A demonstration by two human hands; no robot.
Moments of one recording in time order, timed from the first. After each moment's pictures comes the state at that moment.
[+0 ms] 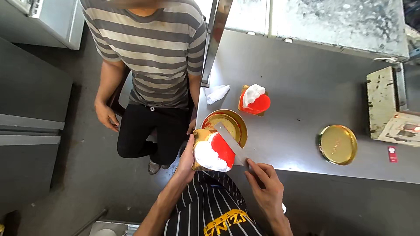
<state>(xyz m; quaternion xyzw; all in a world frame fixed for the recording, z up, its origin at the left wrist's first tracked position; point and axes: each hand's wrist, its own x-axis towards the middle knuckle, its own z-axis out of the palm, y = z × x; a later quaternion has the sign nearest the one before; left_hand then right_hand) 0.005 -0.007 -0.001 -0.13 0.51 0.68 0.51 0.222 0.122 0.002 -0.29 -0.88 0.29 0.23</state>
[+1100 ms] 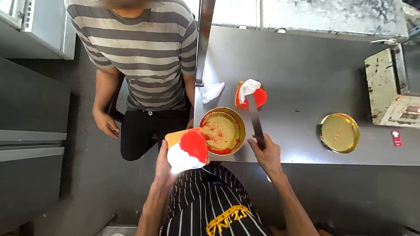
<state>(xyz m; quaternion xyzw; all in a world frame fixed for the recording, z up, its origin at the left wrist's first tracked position) -0.023 -0.053 -0.019 -0.15 0.48 0.75 0.43 0.188 0.196 -0.033 -0.40 -0.85 0.31 0.13</state>
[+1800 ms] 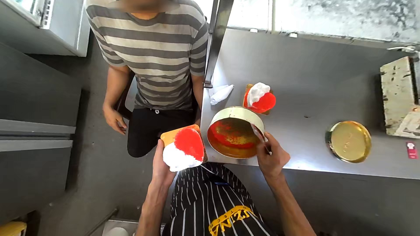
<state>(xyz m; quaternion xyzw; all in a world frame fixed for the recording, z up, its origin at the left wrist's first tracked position) -0.035 -0.067 -0.013 -0.16 0.45 0.79 0.38 0.164 0.186 -0.042 -0.25 -0.88 0.12 0.38</state>
